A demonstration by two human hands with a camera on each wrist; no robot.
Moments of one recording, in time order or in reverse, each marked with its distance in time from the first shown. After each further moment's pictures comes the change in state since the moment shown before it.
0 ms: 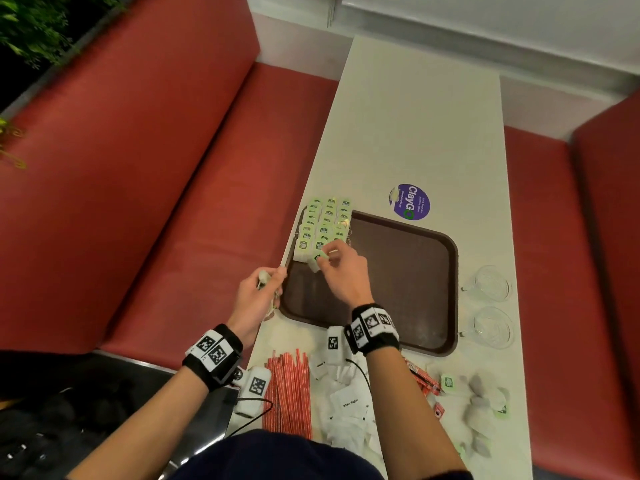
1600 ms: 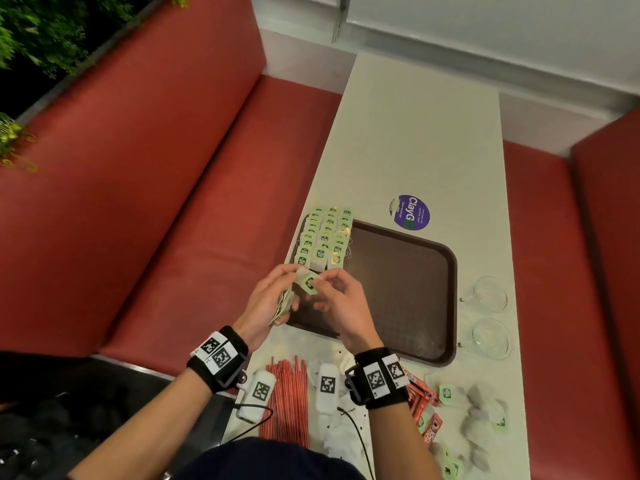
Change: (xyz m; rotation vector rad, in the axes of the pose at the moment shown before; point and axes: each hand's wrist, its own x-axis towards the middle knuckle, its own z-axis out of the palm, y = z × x) left_hand -0.014 0.023 0.015 -0.079 -0.292 0.023; right_hand -0.063 -0.017 -0.003 0.716 -0.114 0.184
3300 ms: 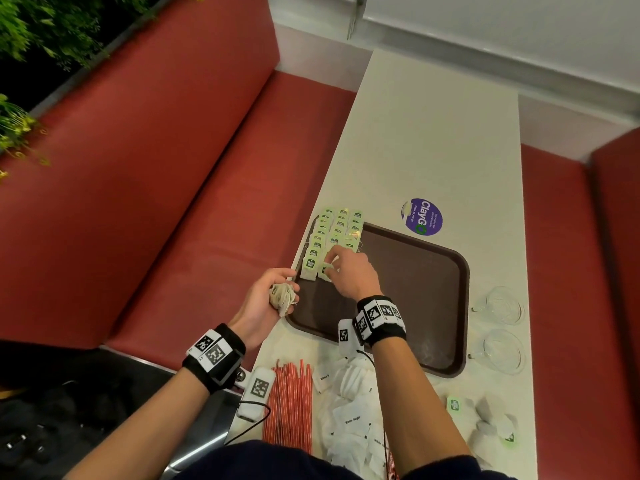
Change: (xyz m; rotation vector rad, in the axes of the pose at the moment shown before) left_hand 0.008 0.010 -0.012 -0.258 0.183 -0.172; right_hand 0.102 -0.013 -0.011 -1.163 -0.057 -0.110
